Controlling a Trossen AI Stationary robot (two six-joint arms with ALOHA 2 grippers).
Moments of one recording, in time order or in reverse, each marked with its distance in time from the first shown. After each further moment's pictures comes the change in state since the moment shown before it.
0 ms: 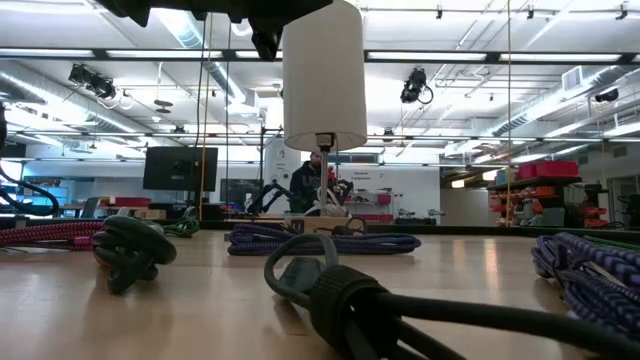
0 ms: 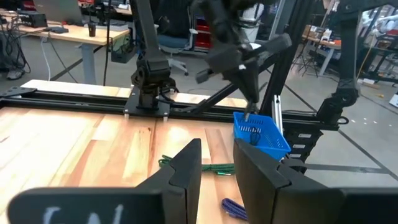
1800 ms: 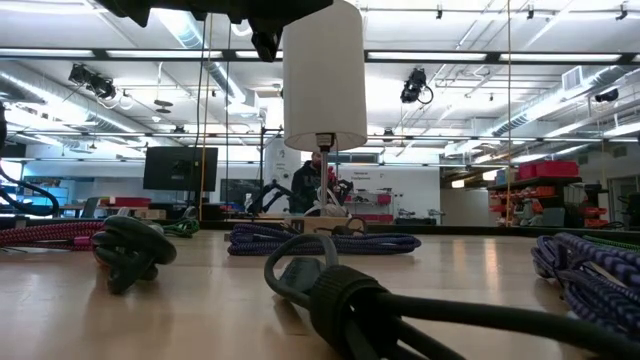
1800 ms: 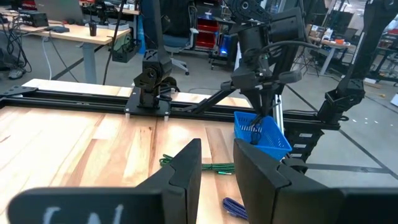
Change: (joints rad) left arm 0.000 0.000 0.000 -0.002 -0.003 0.000; right arm 0.474 0.249 0.000 0.038 0.393 0.546
